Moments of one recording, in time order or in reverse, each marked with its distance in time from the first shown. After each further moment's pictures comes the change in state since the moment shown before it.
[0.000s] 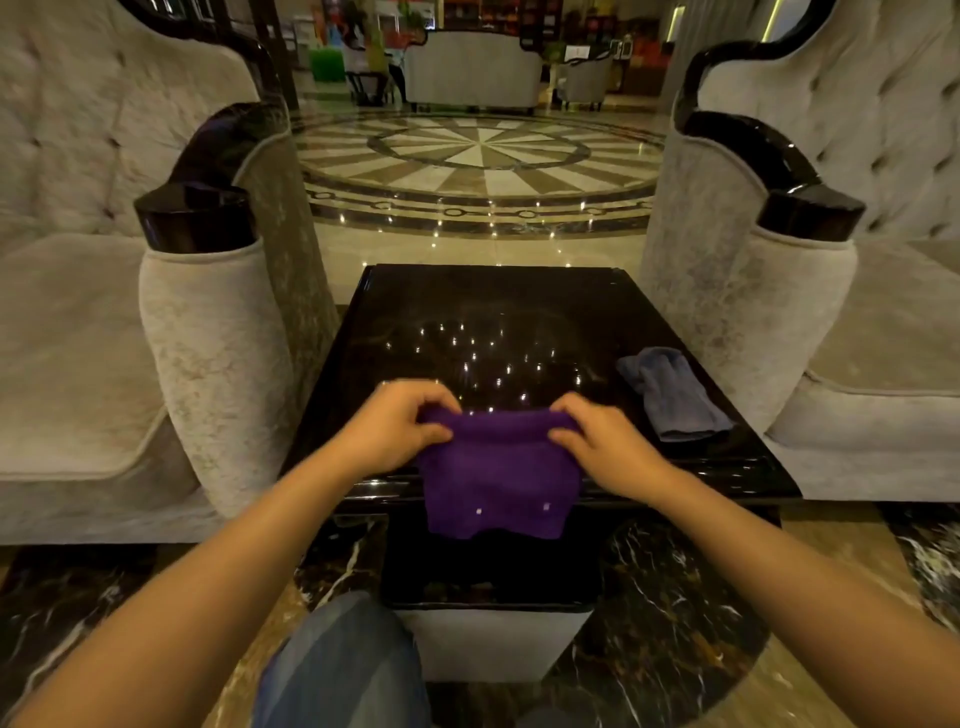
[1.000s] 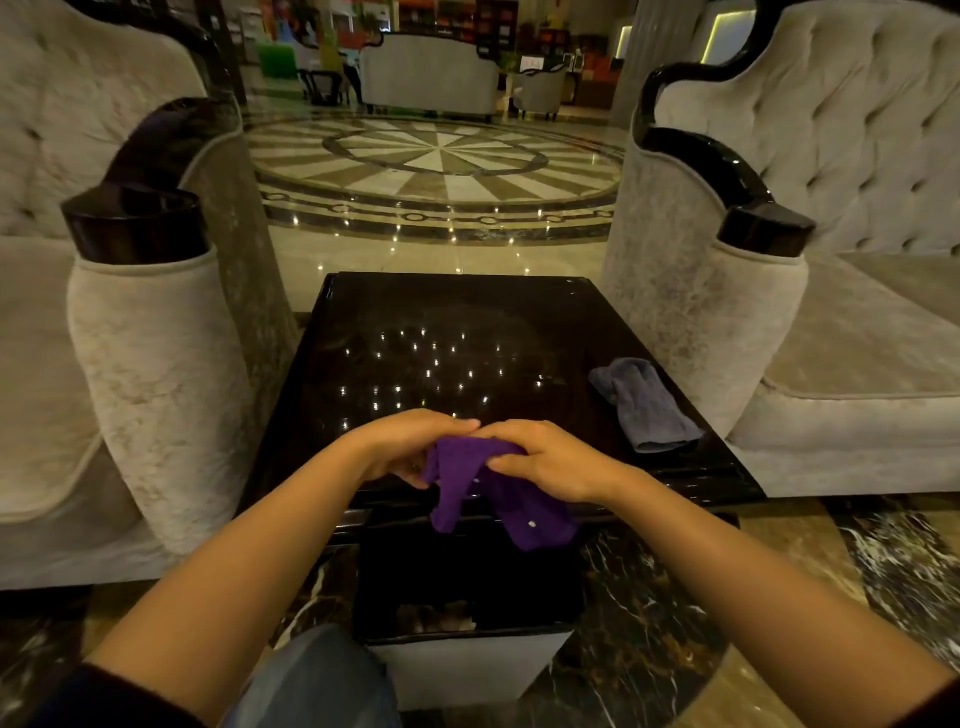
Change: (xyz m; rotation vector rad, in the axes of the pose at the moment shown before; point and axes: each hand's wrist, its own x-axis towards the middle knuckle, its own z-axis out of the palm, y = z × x) left_hand 0.044 -0.020 0.021 -0.305 -0.482 -0.482; right_hand 0.020 -0.017 0.020 0.252 -0.352 0.014
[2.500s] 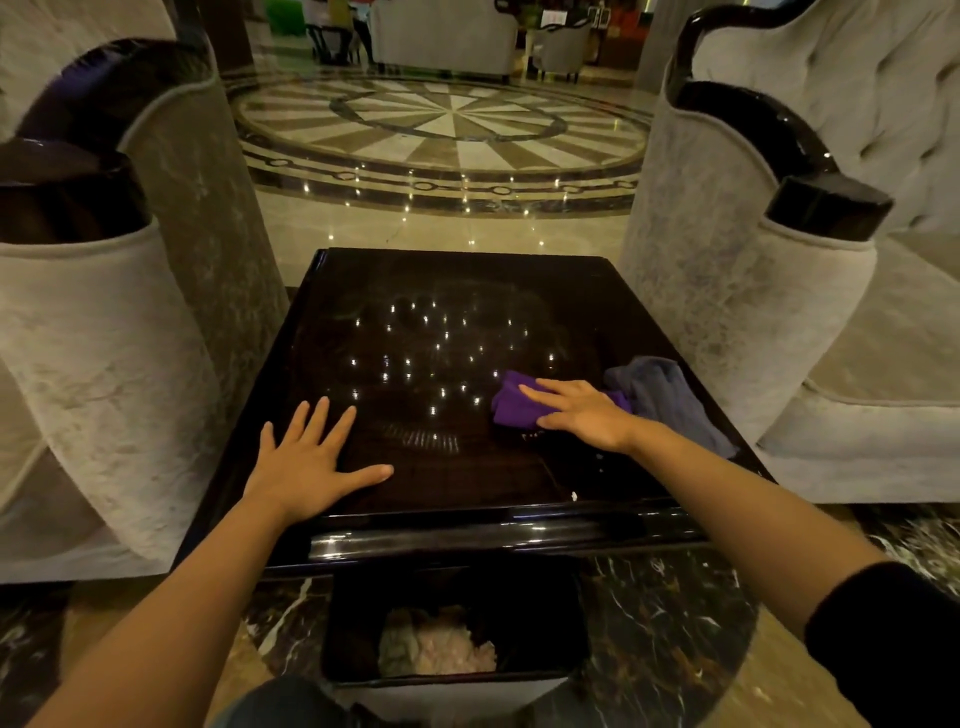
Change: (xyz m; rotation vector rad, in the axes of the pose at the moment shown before) left_hand 0.045 -0.091 -0.045 0.860 0.546 -0.110; right_hand 0.068 0.124 -0.079 -0.464 0.020 0.307
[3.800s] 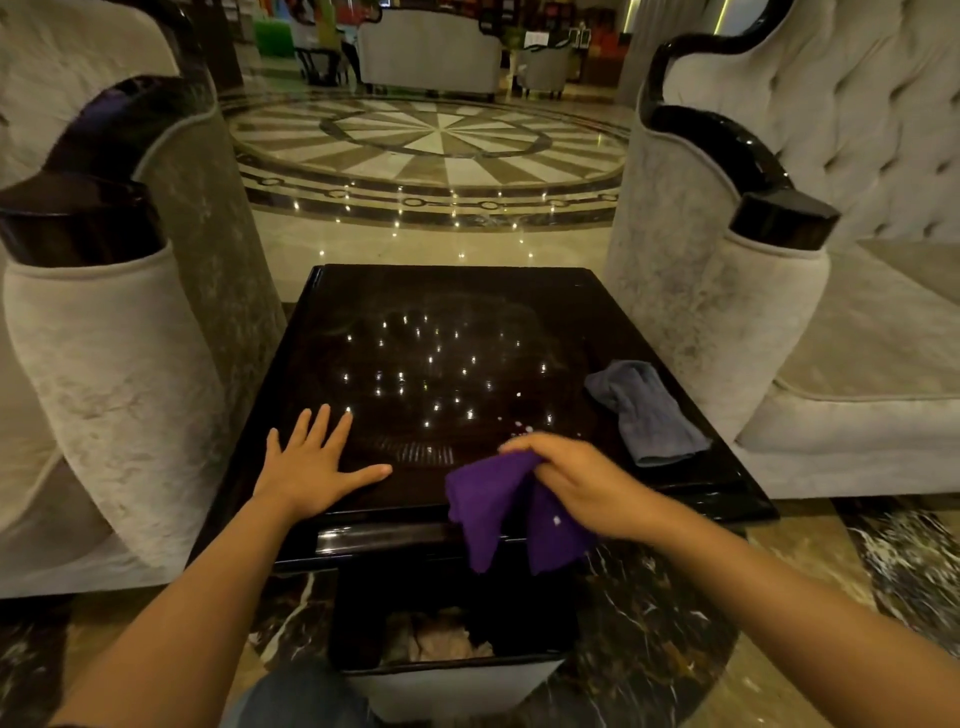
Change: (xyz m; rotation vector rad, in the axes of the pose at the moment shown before) left_hand -0.006 0.007 -0.009 0.003 -0.010 -0.011; right_hand -0.109 -0.077 0.011 0.363 0.166 -0.301
